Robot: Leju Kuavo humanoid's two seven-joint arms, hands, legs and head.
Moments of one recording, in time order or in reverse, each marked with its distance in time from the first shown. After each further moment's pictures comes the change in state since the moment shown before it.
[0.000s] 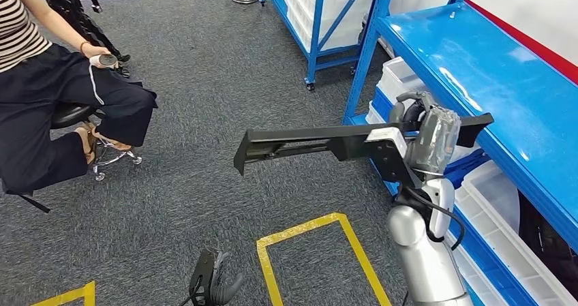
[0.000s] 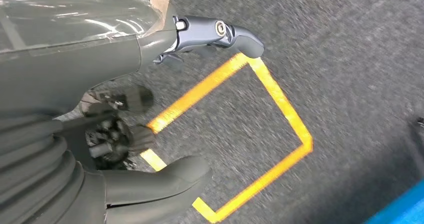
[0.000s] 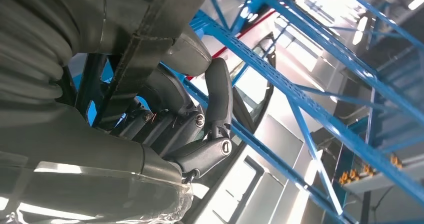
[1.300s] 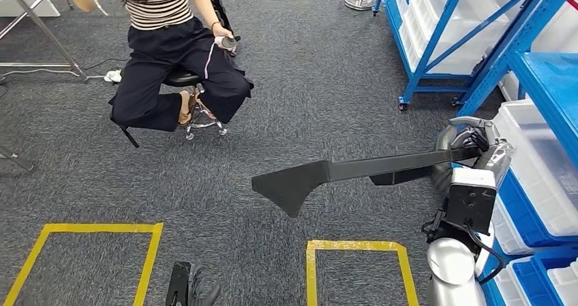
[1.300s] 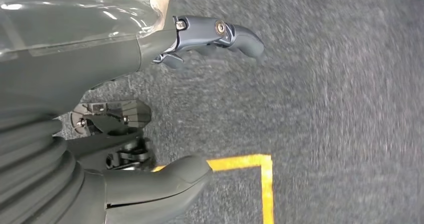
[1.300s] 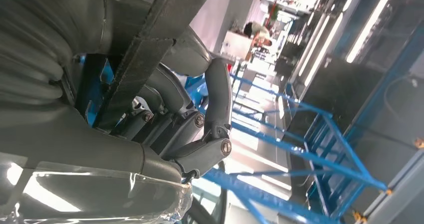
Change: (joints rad) left arm 0.058 0.037 0.105 -0.004 0.064 0.039 -0.077; right arm 0.199 -0.007 -0.153 -0.267 -0.333 0.101 -0.154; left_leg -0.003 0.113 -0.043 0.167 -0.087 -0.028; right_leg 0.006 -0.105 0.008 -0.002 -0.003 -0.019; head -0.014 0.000
